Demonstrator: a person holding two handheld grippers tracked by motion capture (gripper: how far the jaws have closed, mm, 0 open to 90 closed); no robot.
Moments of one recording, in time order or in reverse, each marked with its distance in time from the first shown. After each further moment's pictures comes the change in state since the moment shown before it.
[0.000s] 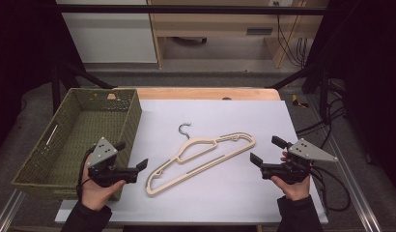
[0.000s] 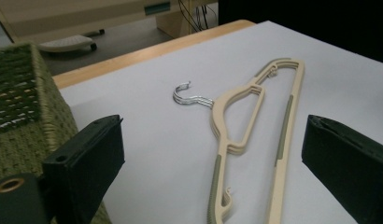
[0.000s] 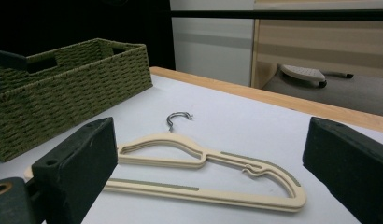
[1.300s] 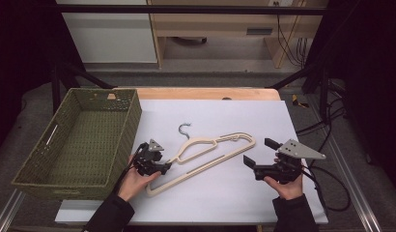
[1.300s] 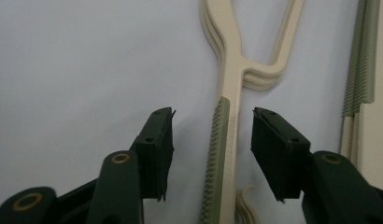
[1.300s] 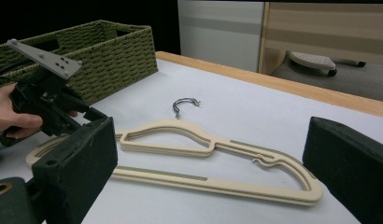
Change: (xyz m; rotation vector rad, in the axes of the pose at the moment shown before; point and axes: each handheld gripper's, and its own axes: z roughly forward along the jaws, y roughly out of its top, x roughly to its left) left arm -0.004 -0.041 0.134 0.444 -0.051 0.015; right arm 0.006 -0.006 0.015 0.060 0.022 -0.007
